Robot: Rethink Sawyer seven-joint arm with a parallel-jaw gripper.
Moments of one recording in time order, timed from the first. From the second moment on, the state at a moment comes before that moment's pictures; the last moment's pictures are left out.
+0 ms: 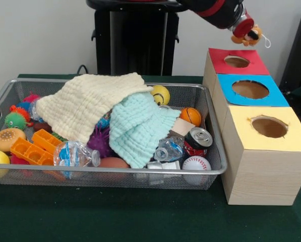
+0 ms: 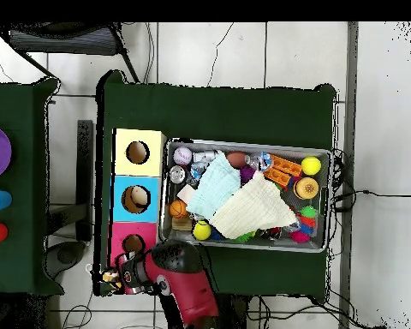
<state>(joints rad) -0.02 -0.67 0.05 2.39 1.23 0.89 1.80</state>
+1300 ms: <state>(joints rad) 0.01 -0.69 0.05 2.38 1.36 0.81 1.76</state>
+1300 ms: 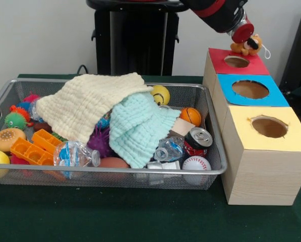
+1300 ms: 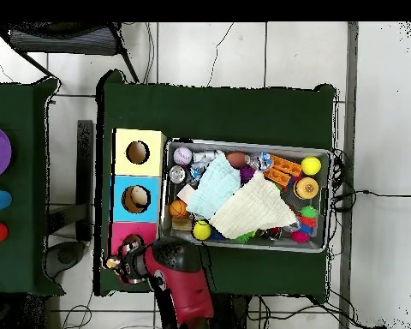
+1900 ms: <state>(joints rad) -0.01 -0.69 0.05 2.37 1.33 0.81 1.76</state>
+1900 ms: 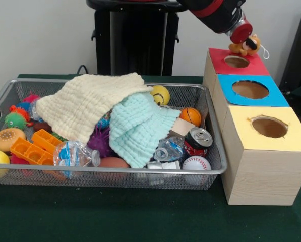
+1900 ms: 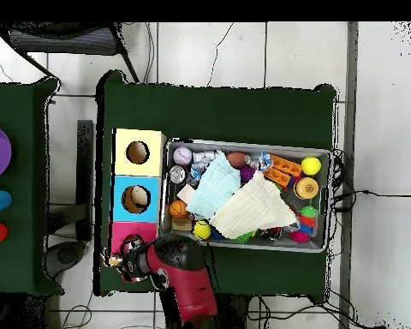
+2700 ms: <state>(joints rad) 0.00 -0.71 0.06 2.37 1.32 0.81 1.76</state>
